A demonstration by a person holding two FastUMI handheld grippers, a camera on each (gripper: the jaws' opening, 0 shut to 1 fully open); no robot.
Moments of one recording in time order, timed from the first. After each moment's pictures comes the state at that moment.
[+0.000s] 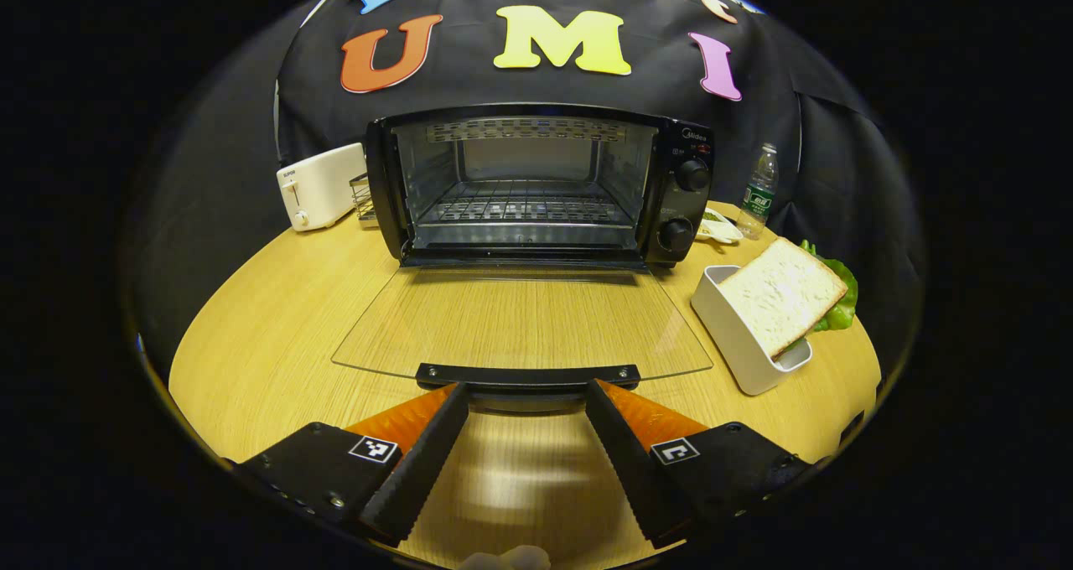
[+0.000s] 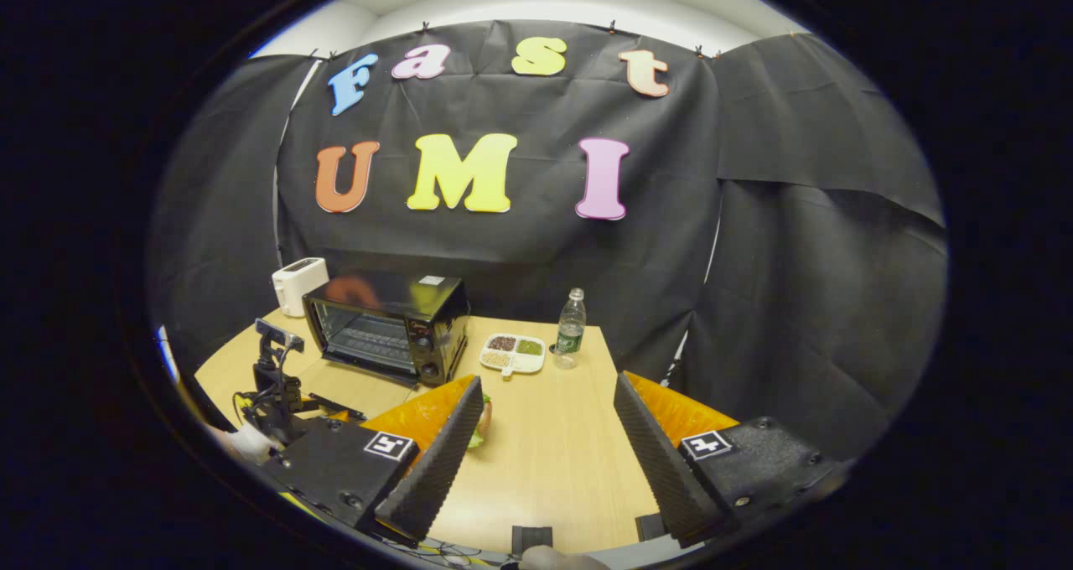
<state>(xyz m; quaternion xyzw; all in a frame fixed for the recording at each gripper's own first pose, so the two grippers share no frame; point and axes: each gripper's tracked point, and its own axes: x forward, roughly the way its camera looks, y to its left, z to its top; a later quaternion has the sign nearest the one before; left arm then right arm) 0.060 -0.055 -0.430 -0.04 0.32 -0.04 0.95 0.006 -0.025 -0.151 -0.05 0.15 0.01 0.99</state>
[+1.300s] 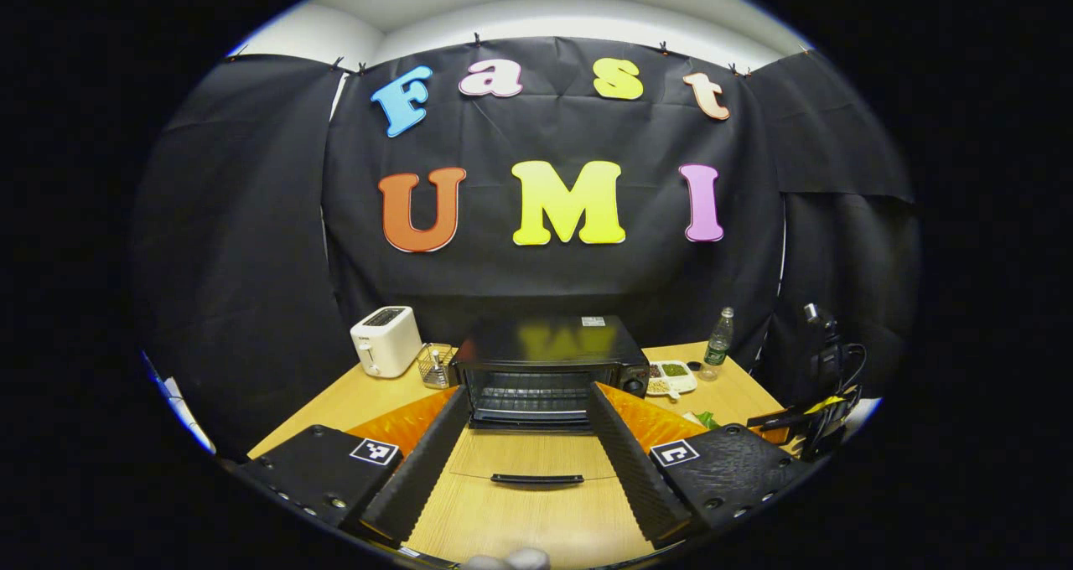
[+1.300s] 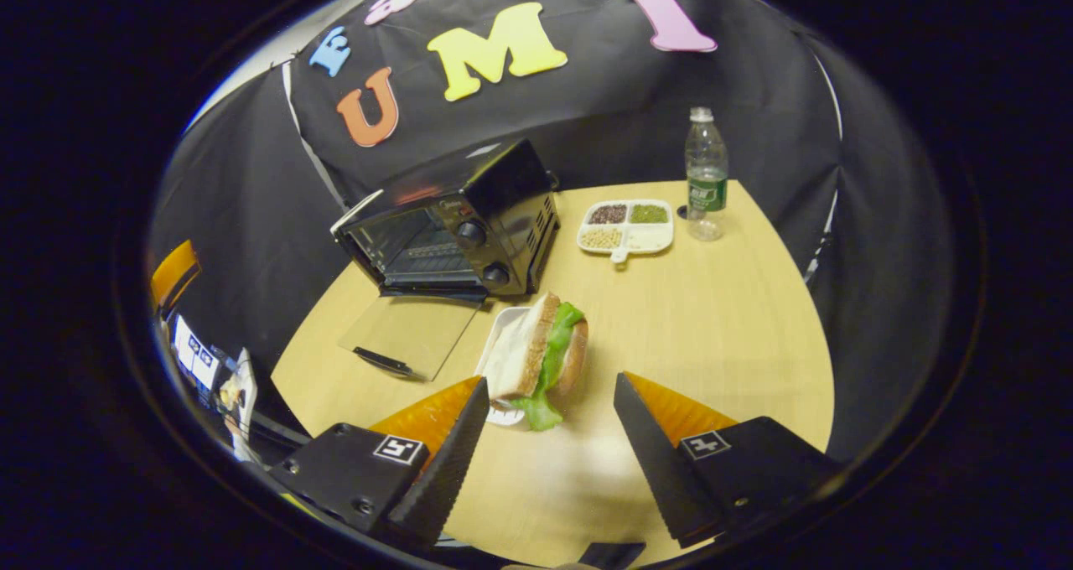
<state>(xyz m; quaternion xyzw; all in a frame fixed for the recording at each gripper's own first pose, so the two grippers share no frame) 0.019 -0.025 -0.133 -0.03 0.12 0.00 0.99 0.128 0.059 -0.348 0.09 0.39 0.22 0.89</state>
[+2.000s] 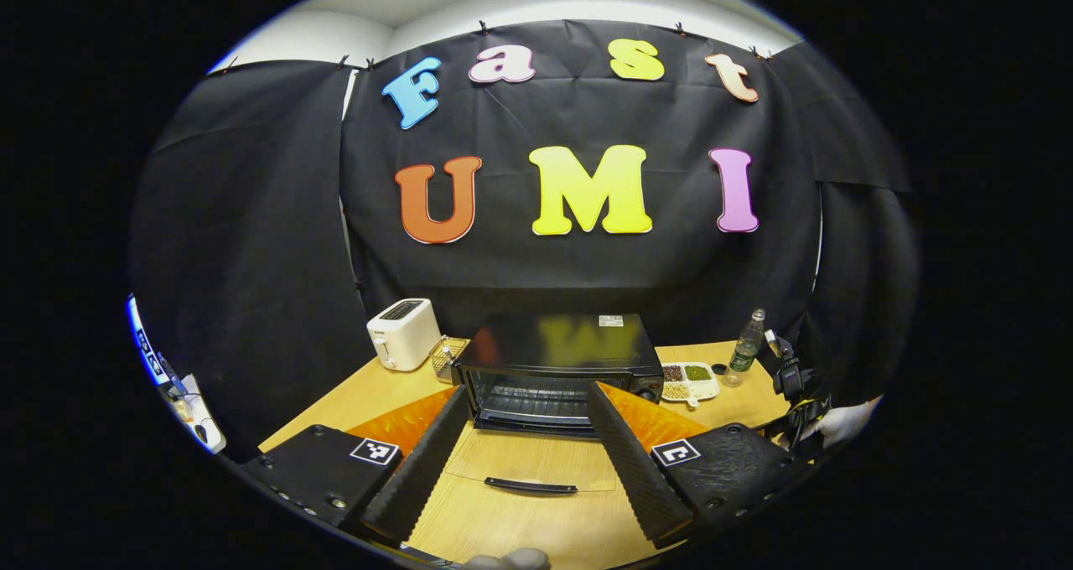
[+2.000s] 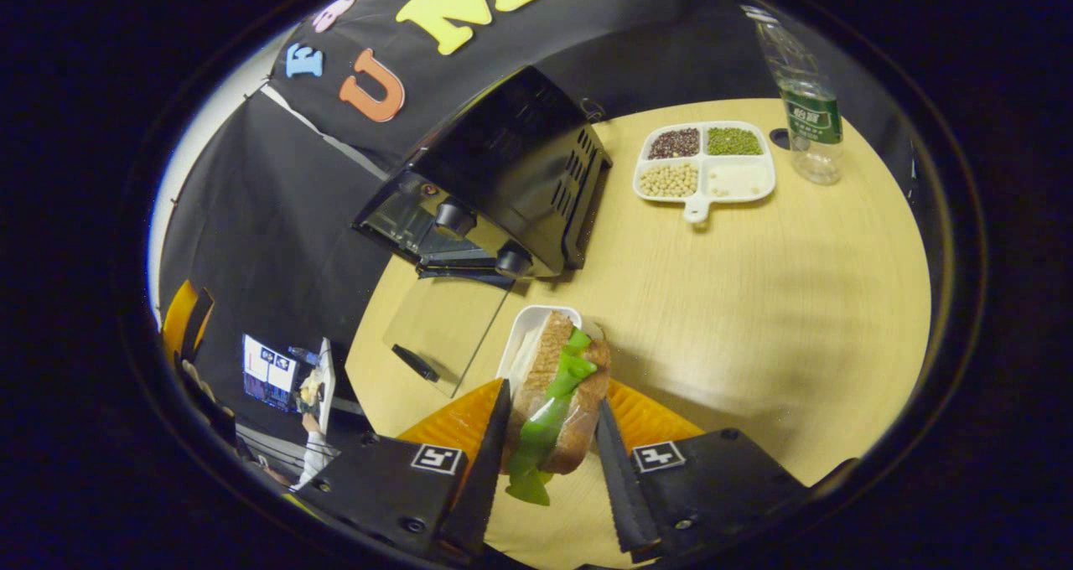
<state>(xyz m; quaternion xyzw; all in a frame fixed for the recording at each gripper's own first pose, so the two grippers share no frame) 0.052 -0.051 -0.129 -0.02 0.16 0.07 0.98 0.171 0.093 -0.380 0.16 0.48 0.35 0.79</state>
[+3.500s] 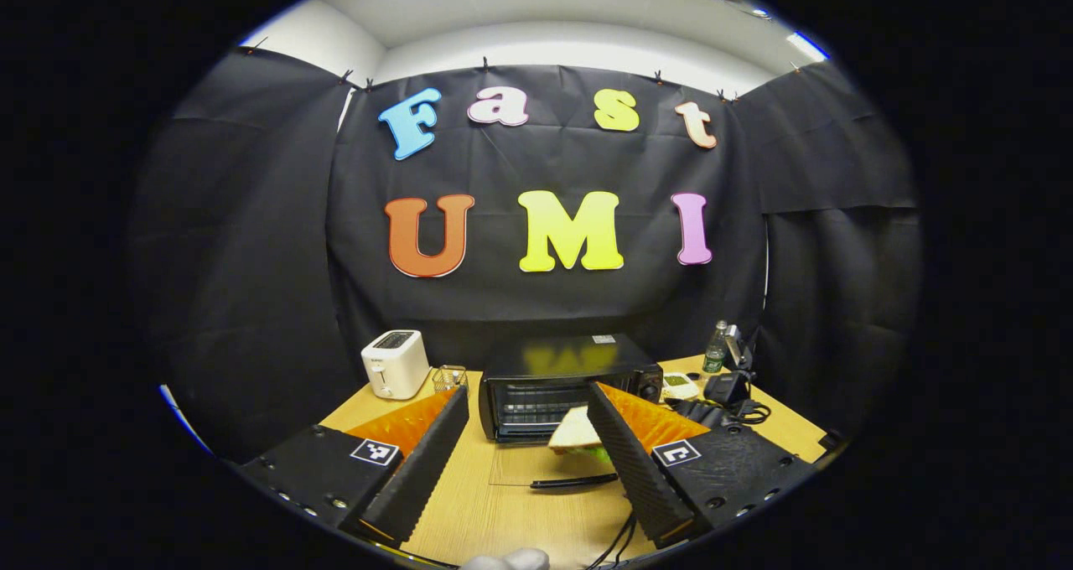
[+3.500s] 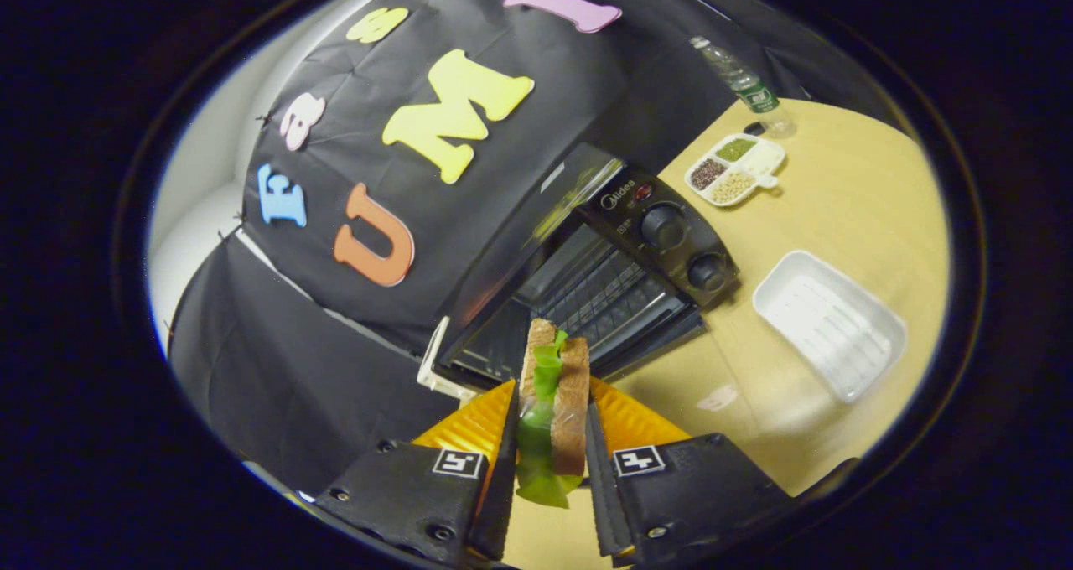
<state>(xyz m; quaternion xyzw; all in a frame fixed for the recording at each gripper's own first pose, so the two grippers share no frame) -0.021 0.043 -0.132 -0.03 0.07 -0.04 1.00 0.174 0.325 -0.299 0.44 0.23 0.14 0.86</state>
